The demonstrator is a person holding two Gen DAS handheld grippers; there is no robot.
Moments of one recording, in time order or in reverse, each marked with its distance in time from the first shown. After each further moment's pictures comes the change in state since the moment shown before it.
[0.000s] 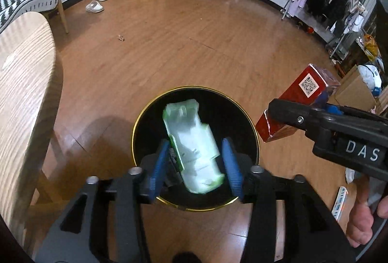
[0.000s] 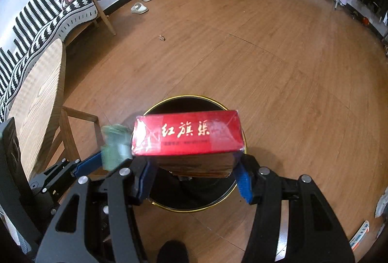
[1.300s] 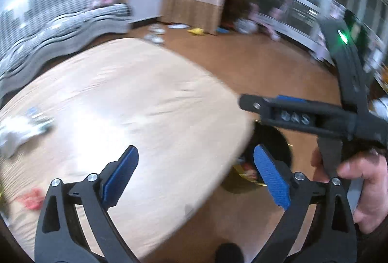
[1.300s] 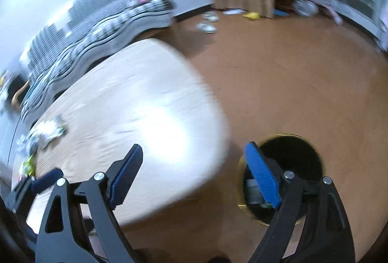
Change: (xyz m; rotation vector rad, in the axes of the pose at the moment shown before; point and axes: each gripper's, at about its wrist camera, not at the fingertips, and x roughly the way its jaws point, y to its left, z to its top) left arm -0.243 0.147 -0.078 -0.160 -0.246 0.232; right arm -0.057 0.226 -0.008 -0.249 -0.132 0.238
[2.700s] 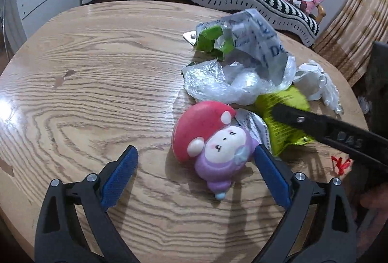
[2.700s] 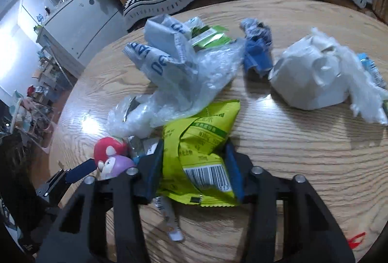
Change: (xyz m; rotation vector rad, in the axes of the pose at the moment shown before) left arm -0.149 0.397 -0.173 -0.688 0.064 0.444; right arm 0.133 0.496 -0.090 -0.485 0.344 0.504
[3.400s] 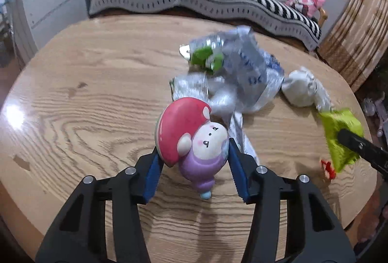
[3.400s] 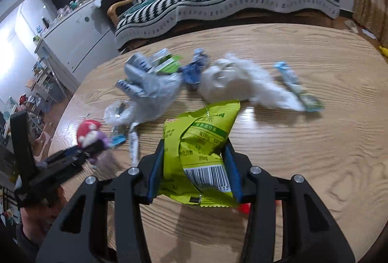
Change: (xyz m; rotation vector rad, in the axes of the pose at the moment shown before) left arm -0.038 -0.032 0.002 0.002 -0.066 0.066; right arm -0.111 -0.060 -0.031 0.021 -0.123 -0.069
